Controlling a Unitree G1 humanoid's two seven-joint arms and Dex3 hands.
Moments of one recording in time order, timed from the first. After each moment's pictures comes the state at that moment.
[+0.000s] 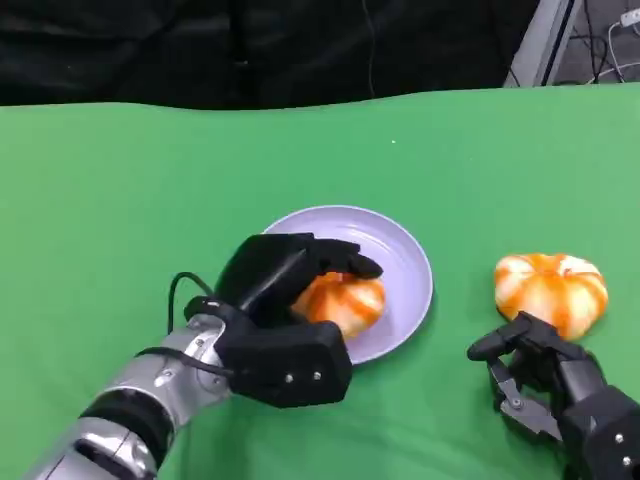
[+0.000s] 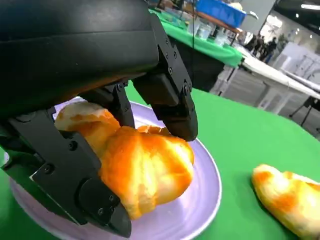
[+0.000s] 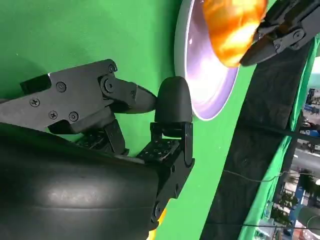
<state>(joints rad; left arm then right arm) -0.72 0.05 -0.47 1.20 0.67 -0.66 0.41 -0.22 -0.03 0.03 0.99 -0.14 -0.82 -0.10</state>
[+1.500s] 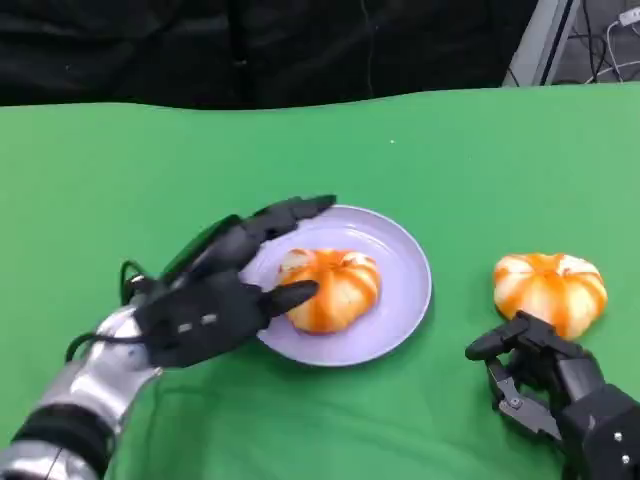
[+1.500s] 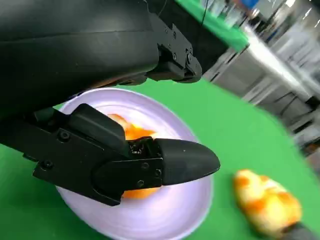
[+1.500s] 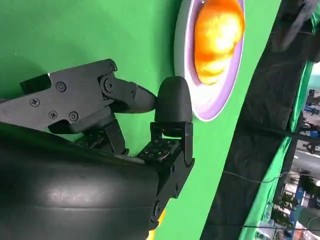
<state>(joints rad) -0.58 0.17 -0.23 1.01 0.23 -0.79 -0.14 -0.23 -0.03 0.02 1.00 -0.14 -0.81 -0.08</state>
